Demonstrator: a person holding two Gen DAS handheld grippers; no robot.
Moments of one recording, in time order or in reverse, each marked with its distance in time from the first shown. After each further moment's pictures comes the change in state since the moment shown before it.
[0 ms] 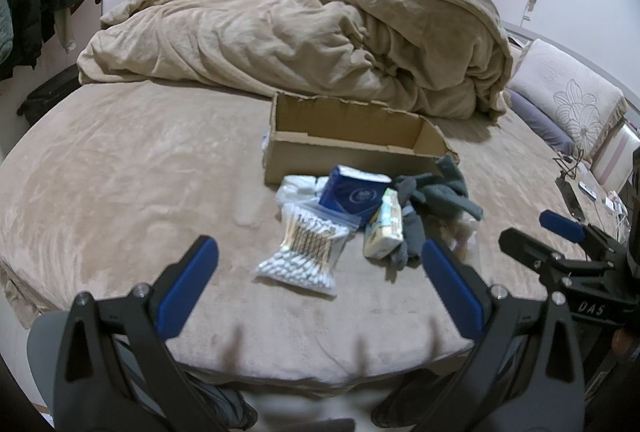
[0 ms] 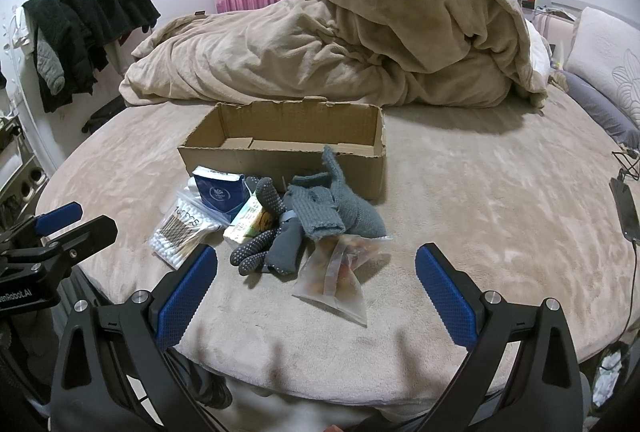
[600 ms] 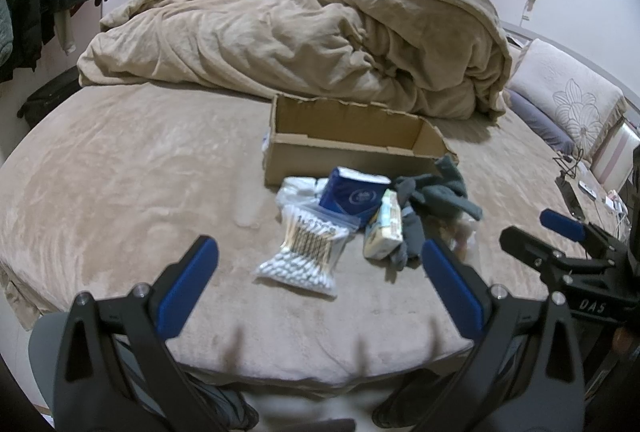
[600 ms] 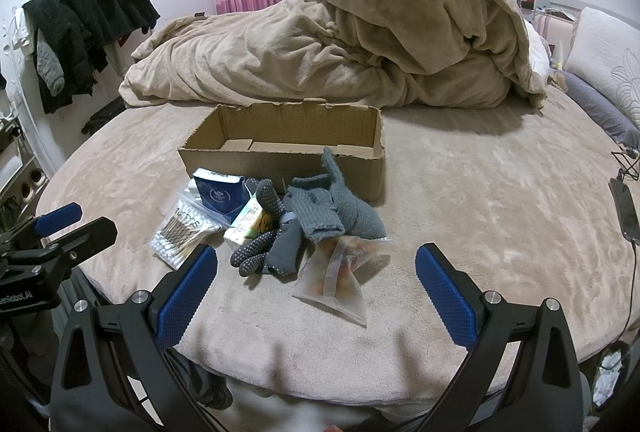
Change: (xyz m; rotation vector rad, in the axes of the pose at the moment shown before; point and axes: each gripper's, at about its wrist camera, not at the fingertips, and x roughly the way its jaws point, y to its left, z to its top) left arm -0.002 0.001 0.002 0.002 -0.005 0.001; right arm 0.000 0.000 0.000 0.000 0.000 0.001
